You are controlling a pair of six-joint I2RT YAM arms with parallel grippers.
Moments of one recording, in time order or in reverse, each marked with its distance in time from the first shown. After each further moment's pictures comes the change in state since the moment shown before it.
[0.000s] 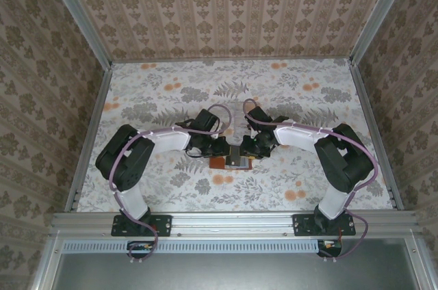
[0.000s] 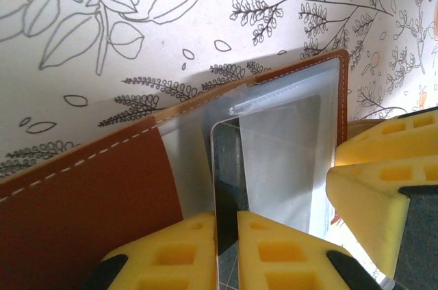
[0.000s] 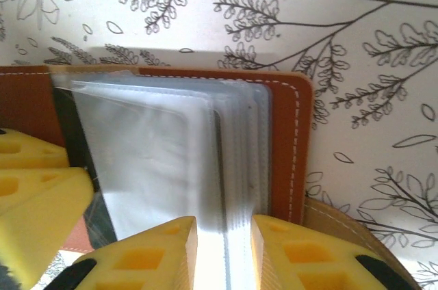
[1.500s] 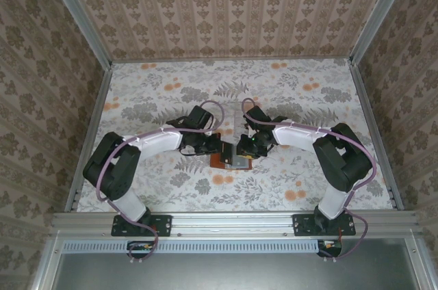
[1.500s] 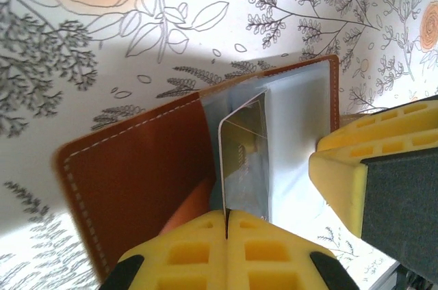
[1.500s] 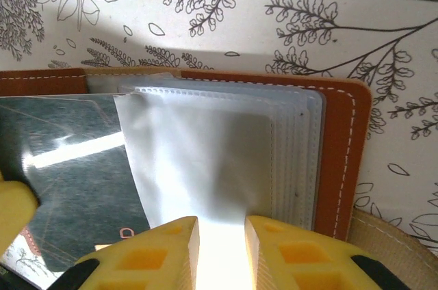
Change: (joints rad) left arm 0.031 -0.125 -0.006 -0.120 -0.068 0.021; right arm 0.007 0.013 0.009 0.039 -0.040 0.019
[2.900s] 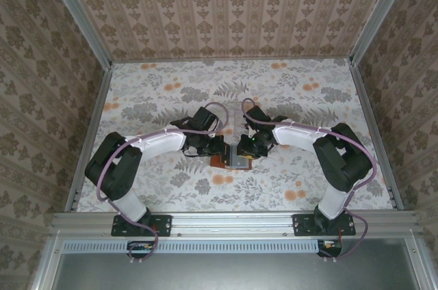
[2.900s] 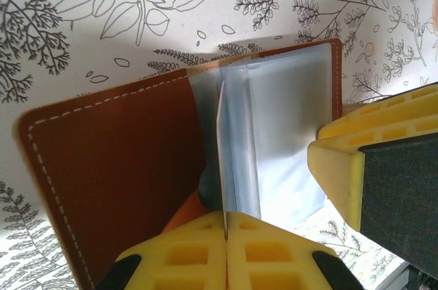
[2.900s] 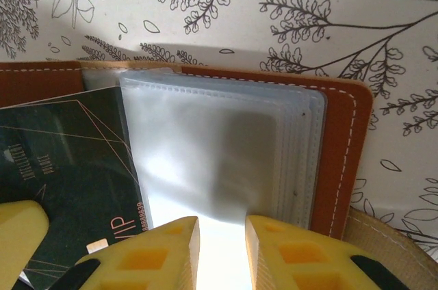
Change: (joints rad) left arm -0.048 0.015 0.030 -0.035 -0.036 -0.005; right arm 0.000 0.000 0.006 -0.017 0.004 -0.010
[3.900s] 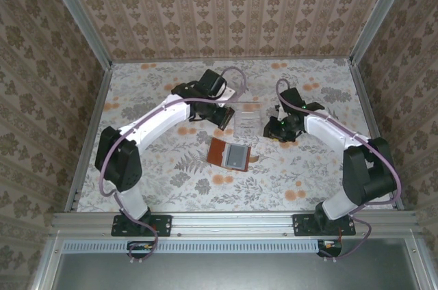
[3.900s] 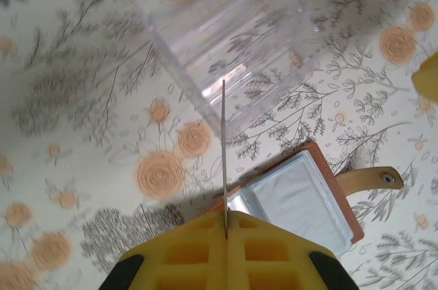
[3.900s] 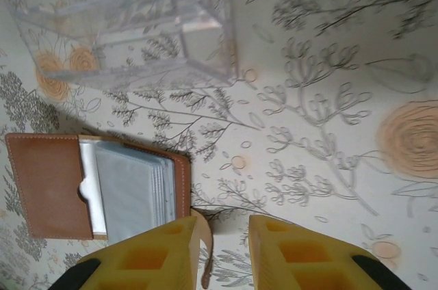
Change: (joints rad) left arm 0.016 0.134 0.614 -0.440 -0.198 0.639; right arm -0.311 -0.203 0.028 -0.199 0.026 -0.175
